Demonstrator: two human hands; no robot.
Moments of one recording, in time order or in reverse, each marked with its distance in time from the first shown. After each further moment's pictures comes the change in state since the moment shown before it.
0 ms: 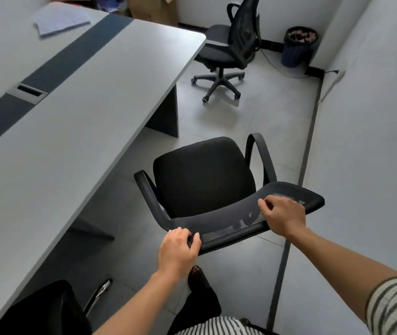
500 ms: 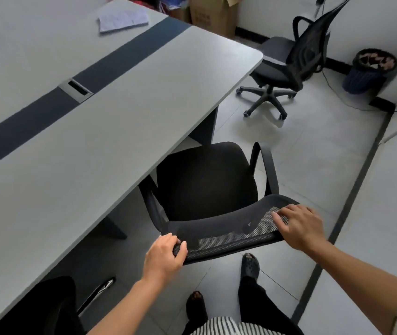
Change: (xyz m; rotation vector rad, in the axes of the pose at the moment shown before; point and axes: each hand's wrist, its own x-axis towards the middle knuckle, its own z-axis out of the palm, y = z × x) left_hand 0.105 -0.027 -0.051 -0.026 0.144 -0.175; right_hand 0.179 -0.029 -0.014 -0.174 -0.030 -0.315
